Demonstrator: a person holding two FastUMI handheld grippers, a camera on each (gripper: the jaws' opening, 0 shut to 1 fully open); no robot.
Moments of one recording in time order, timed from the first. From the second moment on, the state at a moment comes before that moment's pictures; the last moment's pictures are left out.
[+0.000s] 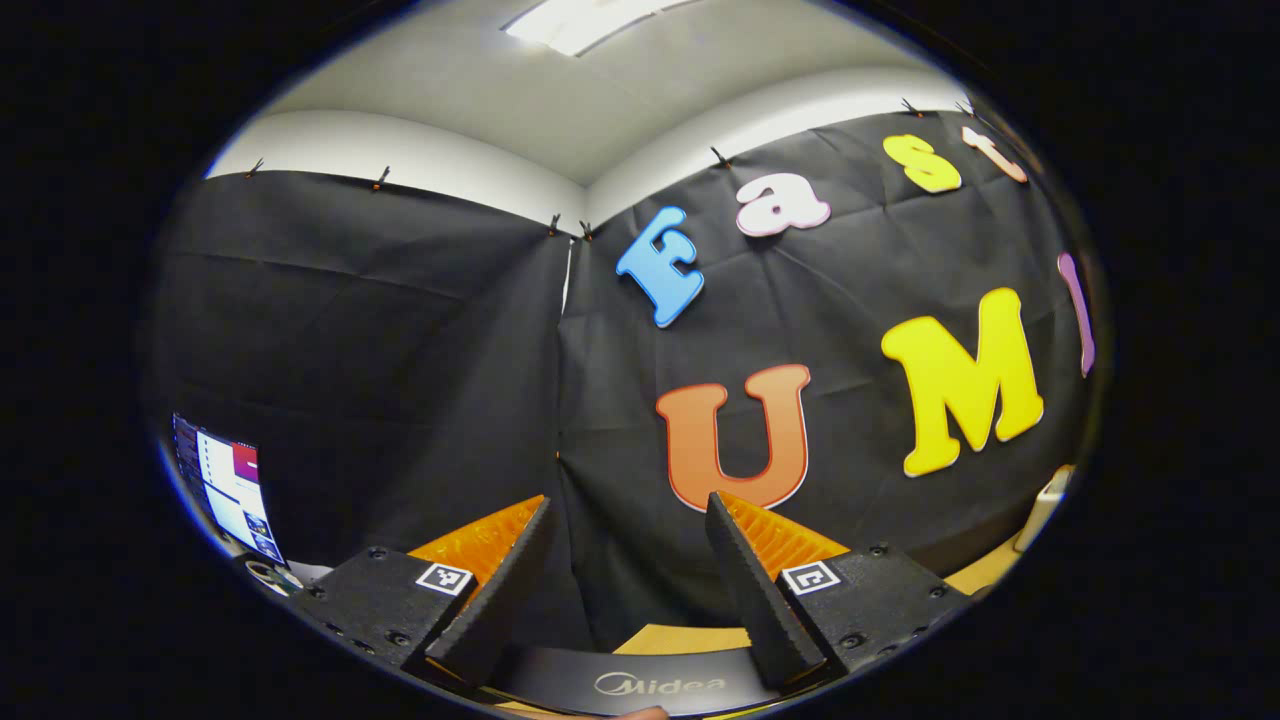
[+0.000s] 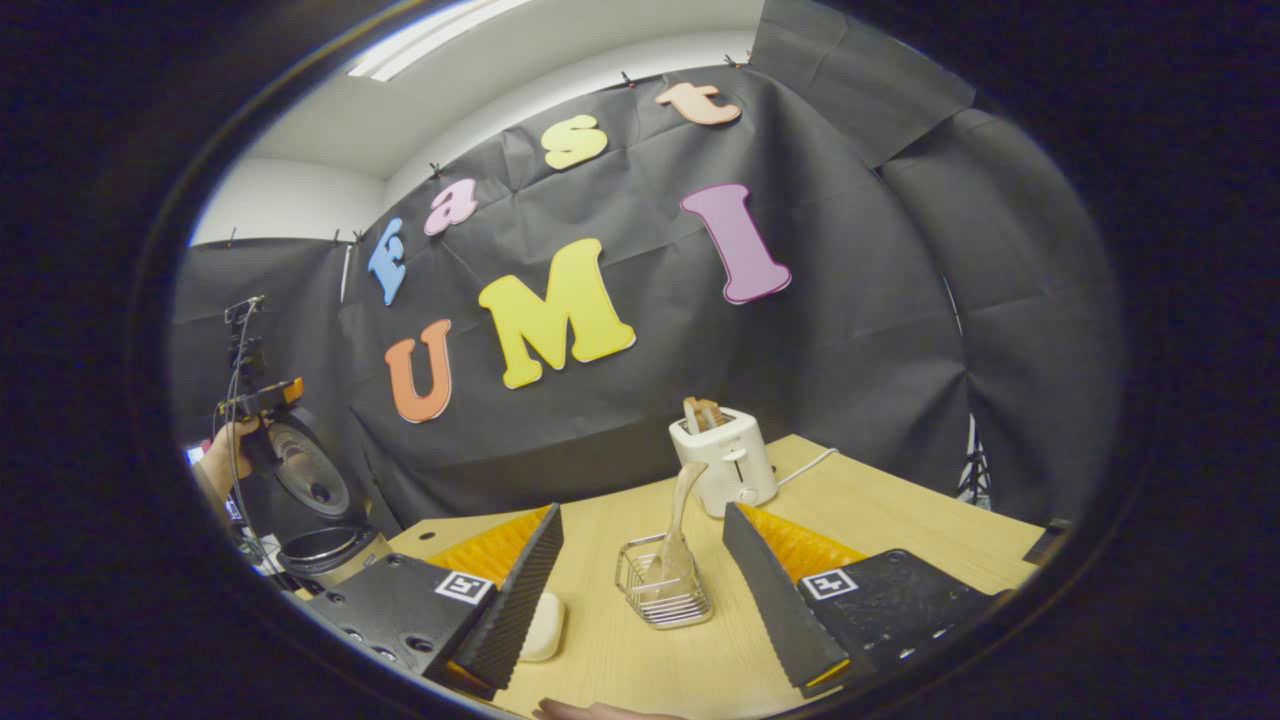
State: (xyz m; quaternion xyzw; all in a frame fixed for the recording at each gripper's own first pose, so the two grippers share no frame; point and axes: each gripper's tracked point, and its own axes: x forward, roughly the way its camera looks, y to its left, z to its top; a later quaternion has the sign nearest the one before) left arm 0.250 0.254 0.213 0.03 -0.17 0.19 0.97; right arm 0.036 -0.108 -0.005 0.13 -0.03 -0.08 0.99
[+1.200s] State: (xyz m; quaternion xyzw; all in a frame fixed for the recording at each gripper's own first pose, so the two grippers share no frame) left arm 0.154 0.176 0.063 -0.06 0.16 0.06 0.98; right arm 0.028 -0.068 -0.008 0.15 -0.01 -0.03 0.99
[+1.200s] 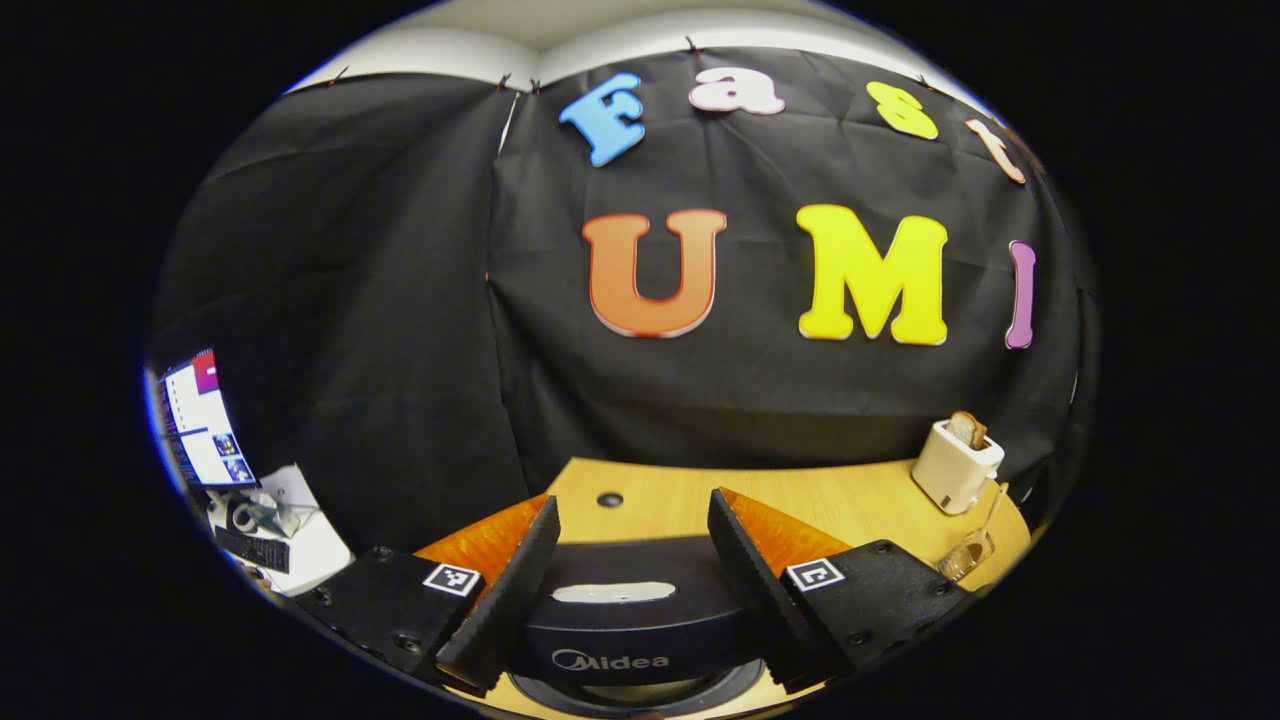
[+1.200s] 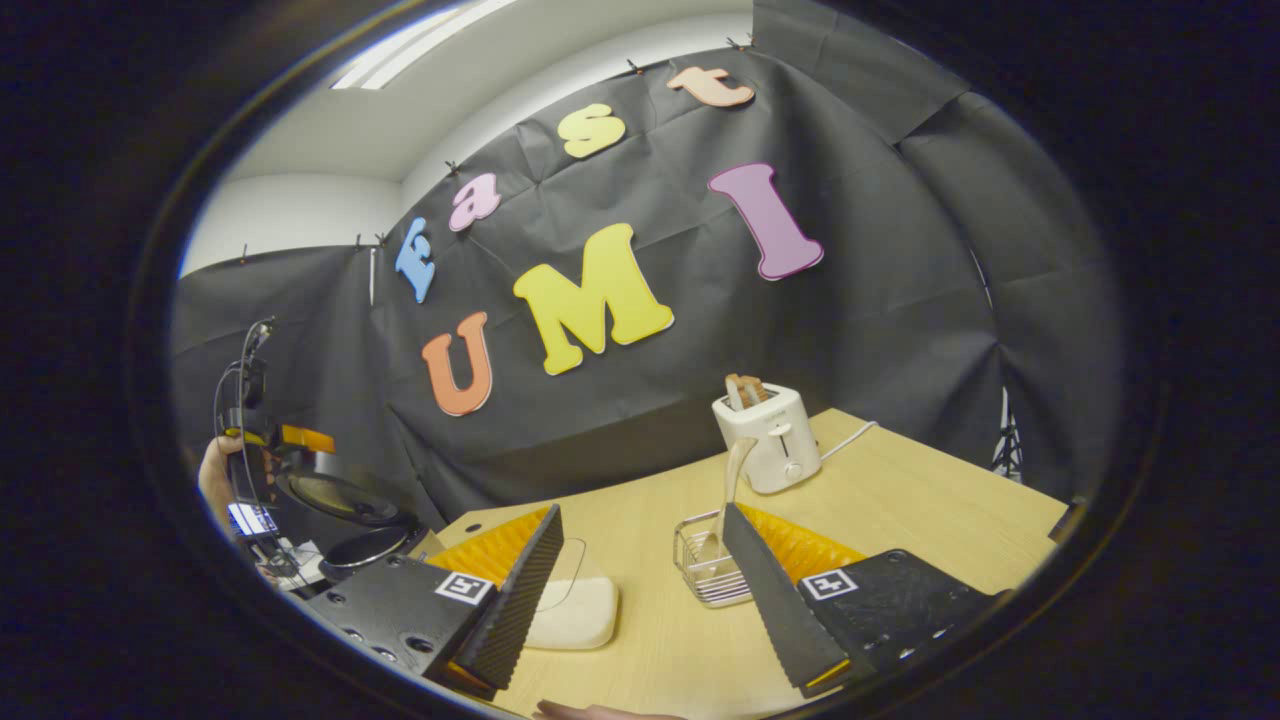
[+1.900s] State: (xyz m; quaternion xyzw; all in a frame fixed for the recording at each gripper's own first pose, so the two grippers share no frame) left arm 0.109 0.164 -0.042 -0.04 0.18 0.05 0.98; right arm 0.032 -0.038 -0.025 0.16 0.03 0.02 0.99
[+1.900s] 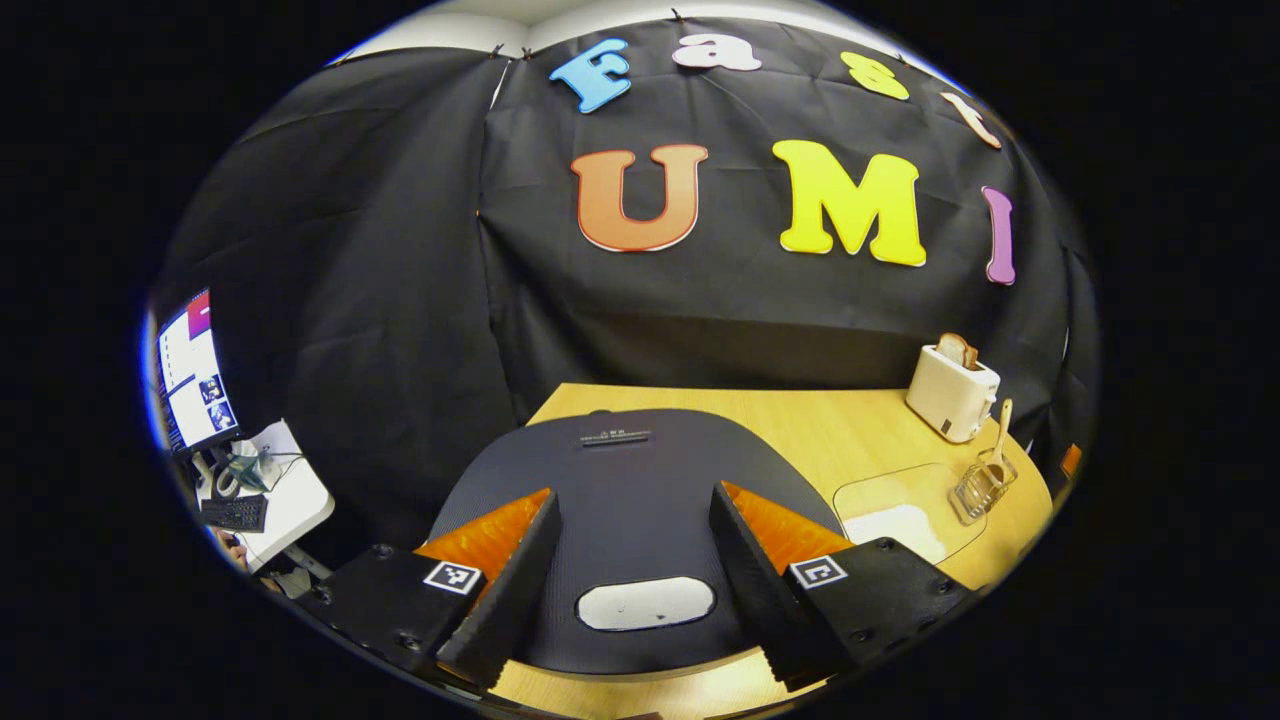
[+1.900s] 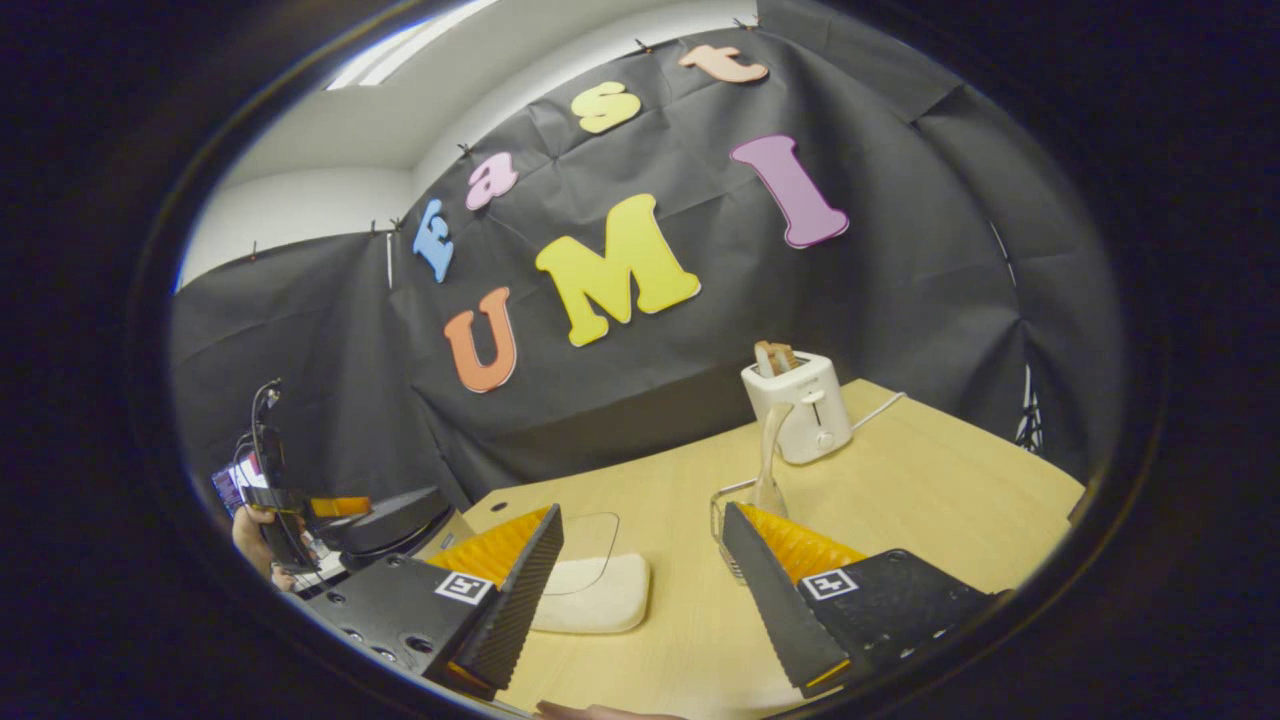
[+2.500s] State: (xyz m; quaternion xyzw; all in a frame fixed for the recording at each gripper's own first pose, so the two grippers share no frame) left arm 0.049 0.149 -0.043 -0.03 0.25 0.02 0.97; right arm 0.027 -0.042 -0.020 0.16 0.02 0.01 0.99
